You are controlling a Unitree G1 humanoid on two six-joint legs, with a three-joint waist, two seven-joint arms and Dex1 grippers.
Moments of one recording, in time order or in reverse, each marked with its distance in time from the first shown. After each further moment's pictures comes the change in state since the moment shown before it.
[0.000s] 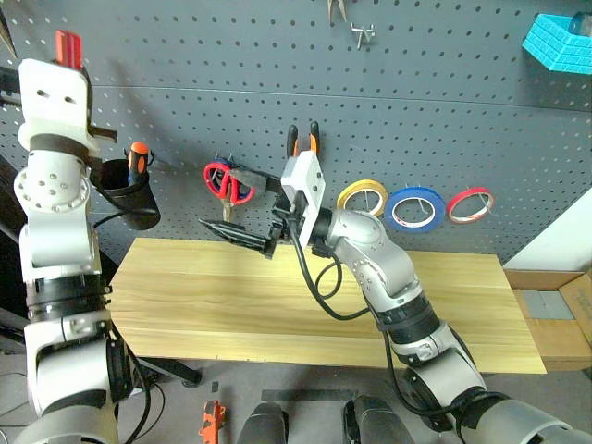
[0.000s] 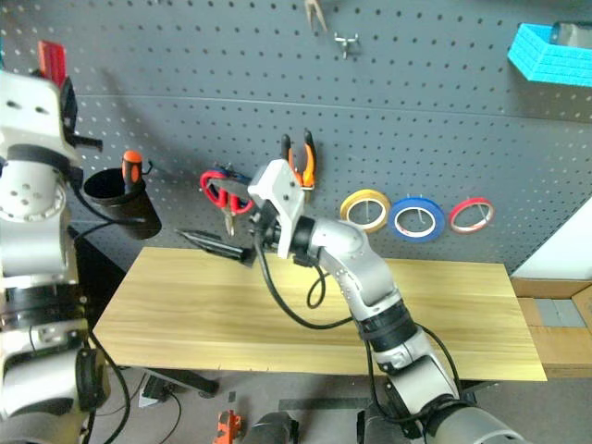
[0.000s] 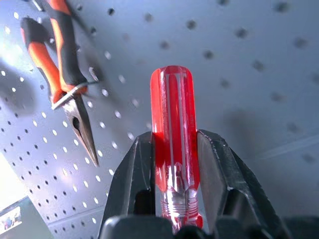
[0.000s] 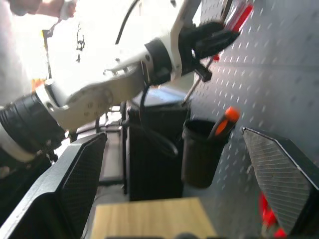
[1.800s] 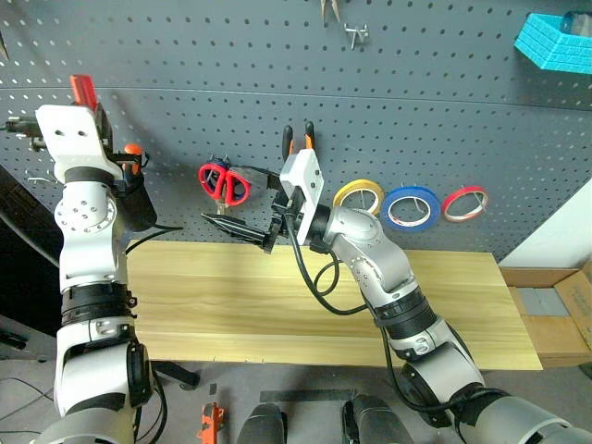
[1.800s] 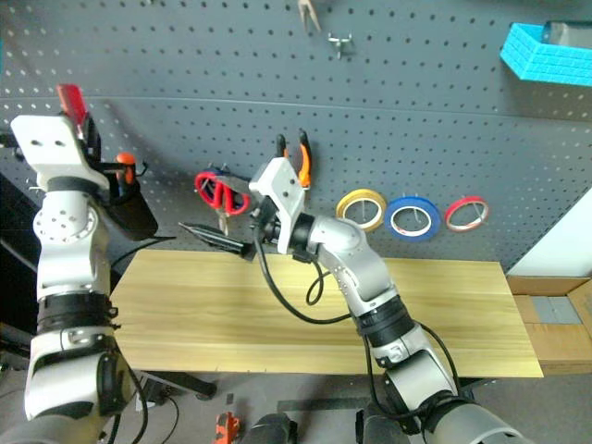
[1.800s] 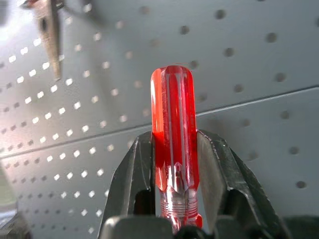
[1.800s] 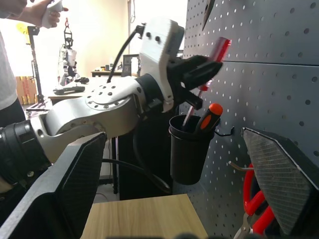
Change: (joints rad) left arm 0.135 -0.106 0.038 0.017 -0.151 -0.058 0.114; right arm 0.006 -0.011 0.007 0.060 -0.009 -0.023 0.004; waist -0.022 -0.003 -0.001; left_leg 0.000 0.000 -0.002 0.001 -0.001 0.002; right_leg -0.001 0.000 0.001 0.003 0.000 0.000
